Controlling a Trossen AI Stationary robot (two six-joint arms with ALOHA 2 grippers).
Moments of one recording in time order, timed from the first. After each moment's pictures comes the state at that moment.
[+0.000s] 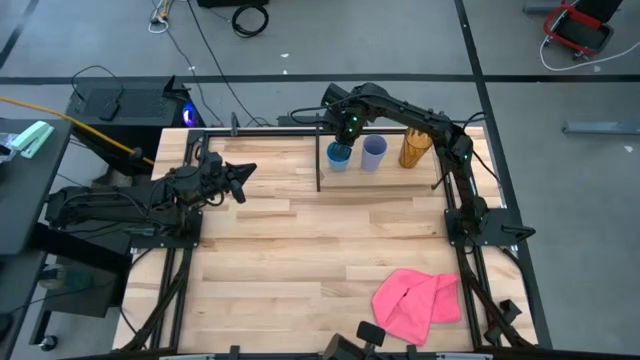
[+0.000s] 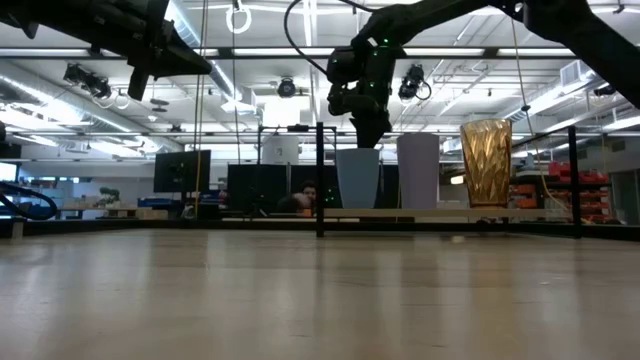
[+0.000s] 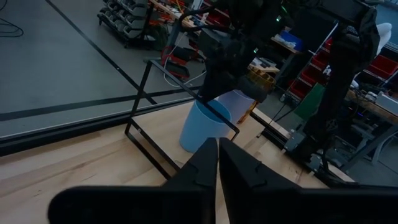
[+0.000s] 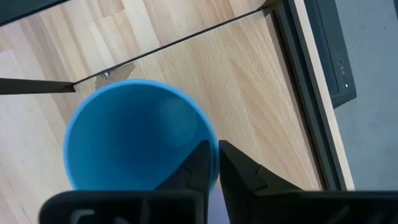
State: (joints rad) left arm 0.10 0.60 0.45 0.01 -0.50 -0.53; right arm -0.55 2.10 2.05 -1.27 -0.03 -0.18
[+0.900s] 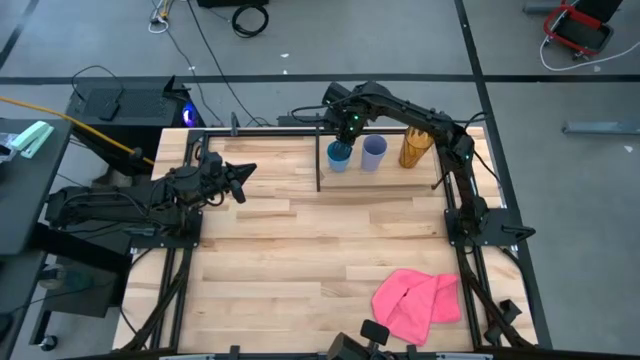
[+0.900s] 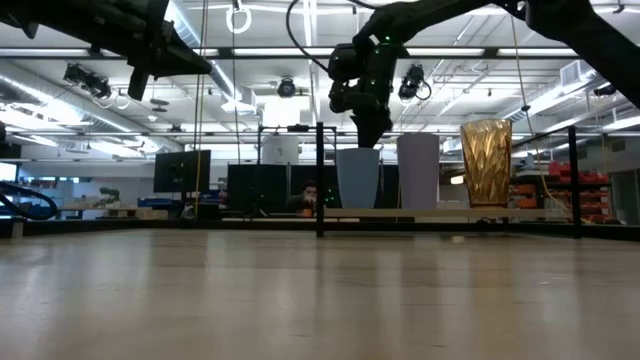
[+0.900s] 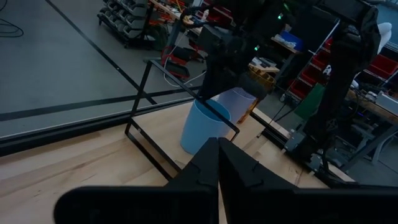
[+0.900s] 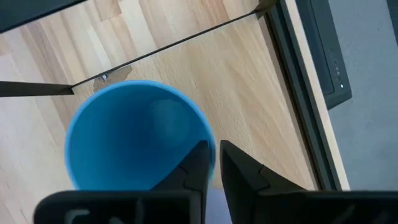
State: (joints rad) left arm 0.10 0.60 0.45 0.01 -0.50 -0.53; right arm -0.55 2.09 2.05 -1.27 -0.03 -0.17
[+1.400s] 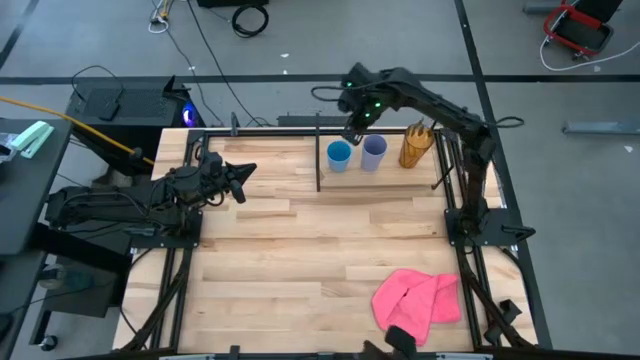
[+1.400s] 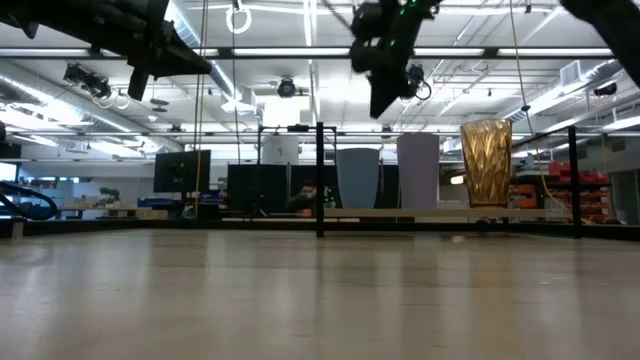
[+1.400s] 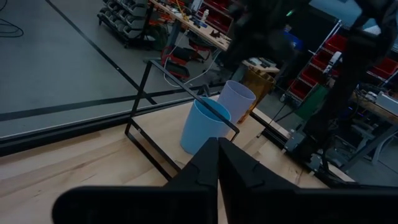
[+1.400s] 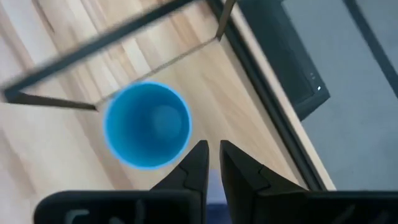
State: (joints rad) left arm 0.10 0.60 0.45 0.01 -0.50 -0.53; right arm -0.58 1.92 2.05 -1.30 -0.02 -0.07
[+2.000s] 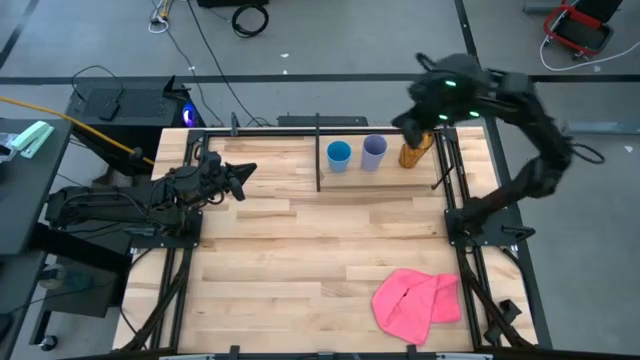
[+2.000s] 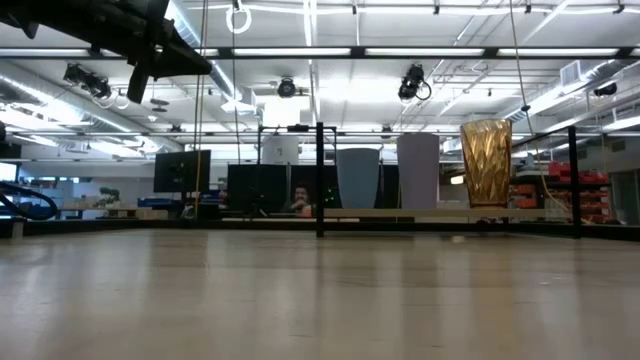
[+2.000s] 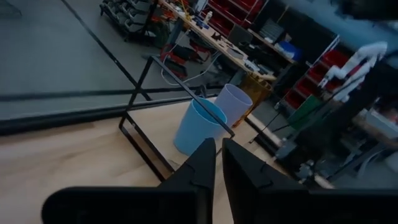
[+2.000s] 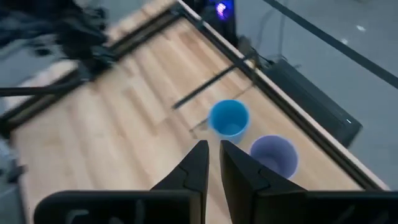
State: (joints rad) left arm 0.10 0.60 0.45 0.01 -0.50 -0.63; right arm -0.41 1.41 2.05 -1.39 -0.02 0.28
